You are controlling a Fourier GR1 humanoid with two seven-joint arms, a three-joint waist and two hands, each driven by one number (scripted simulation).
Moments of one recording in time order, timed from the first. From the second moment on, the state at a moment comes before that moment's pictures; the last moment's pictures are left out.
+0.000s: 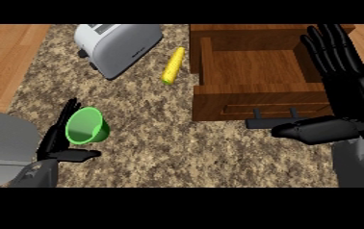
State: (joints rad) left arm -0.44 0.34 0.27 -0.21 -0.03 -0.33 -0.93; right arm -0.30 -0.20 -0.11 -1.84 -0.13 0.18 0.12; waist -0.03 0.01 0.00
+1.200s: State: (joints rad) left arm -0.48 0.25 0.29 -0.26 -0.04 -0.18 -1.06; right arm -0.31 -0.22 -0.14 -1.84 -0.14 0.19 0.13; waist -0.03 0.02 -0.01
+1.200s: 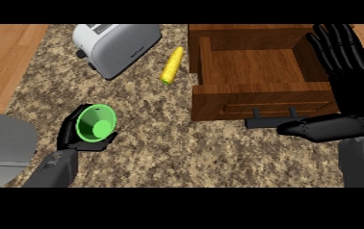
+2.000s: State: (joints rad) left arm -0.62 0.12 0.33 -0.41 0.05 -0.12 -1.05; right arm -0.28 -0.23 -0.16 -1.84 -0.14 0.20 0.13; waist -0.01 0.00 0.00
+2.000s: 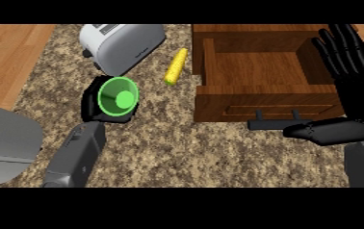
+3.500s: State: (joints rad) left arm -1.32 0.00 -0.08 -0.46 0.22 0.32 -0.30; right arm -0.30 -0.22 -0.15 -1.79 -0.11 0.20 0.06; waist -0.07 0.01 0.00
